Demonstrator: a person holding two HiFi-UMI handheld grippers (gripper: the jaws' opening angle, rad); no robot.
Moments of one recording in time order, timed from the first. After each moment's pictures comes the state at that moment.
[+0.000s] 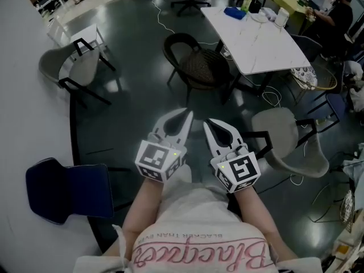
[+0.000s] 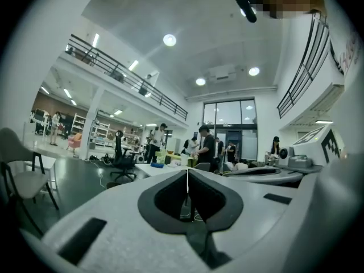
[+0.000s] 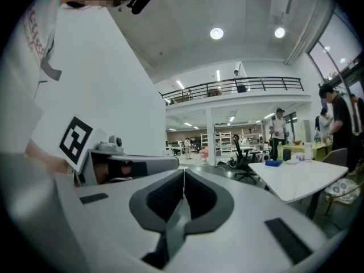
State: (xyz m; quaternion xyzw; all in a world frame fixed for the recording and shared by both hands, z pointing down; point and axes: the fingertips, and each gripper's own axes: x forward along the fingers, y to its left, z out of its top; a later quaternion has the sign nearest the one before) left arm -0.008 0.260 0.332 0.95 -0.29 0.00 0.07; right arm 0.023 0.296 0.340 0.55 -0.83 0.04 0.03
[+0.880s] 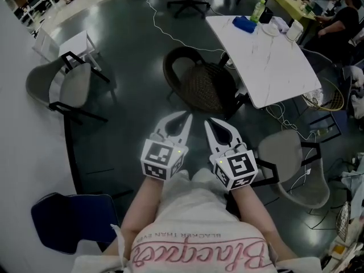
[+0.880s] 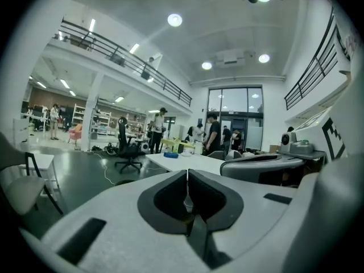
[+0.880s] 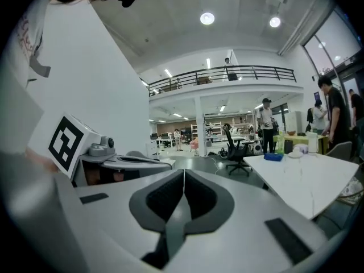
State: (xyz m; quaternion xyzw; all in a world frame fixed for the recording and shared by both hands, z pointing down) left arm 0.011 0.012 0.381 0.95 -0.29 0.08 0.09; right arm 0.050 0.045 0.372 0.59 -0.80 0.09 0.06
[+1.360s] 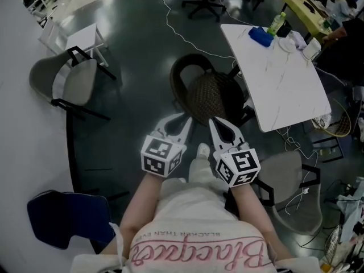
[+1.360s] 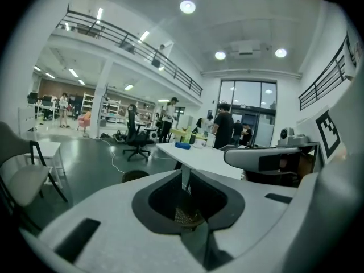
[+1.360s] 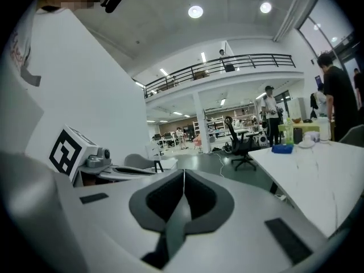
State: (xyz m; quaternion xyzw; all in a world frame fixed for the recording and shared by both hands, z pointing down) left arm 0.026 -0.082 0.421 0.93 -0.32 0.12 0.15; right arm 0.085 -0.057 0.392 0.57 -0.81 0.14 0.04
